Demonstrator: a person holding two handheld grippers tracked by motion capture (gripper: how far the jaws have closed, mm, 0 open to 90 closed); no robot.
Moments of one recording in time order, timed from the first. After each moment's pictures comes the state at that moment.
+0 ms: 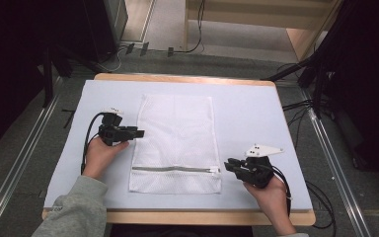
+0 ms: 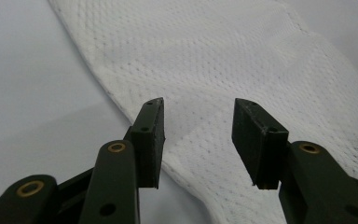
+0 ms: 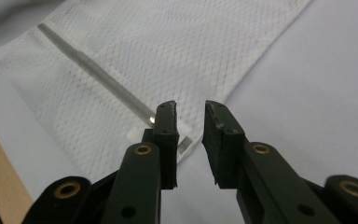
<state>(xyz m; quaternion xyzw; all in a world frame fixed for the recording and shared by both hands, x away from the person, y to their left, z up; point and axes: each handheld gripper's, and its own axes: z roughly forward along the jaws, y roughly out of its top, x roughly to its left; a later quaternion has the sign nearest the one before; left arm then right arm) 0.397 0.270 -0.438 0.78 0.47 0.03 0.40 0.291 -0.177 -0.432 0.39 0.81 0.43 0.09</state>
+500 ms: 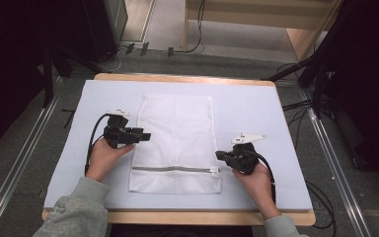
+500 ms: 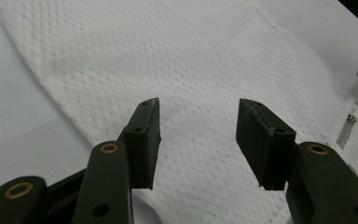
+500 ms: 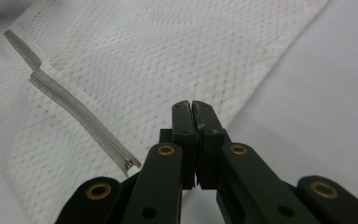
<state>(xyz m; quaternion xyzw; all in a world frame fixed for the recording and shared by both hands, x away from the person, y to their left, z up) 0.386 0.249 -0.429 0.80 0.44 0.02 0.41 0.335 -0.151 -0.455 0.40 0.82 0.41 0.06</state>
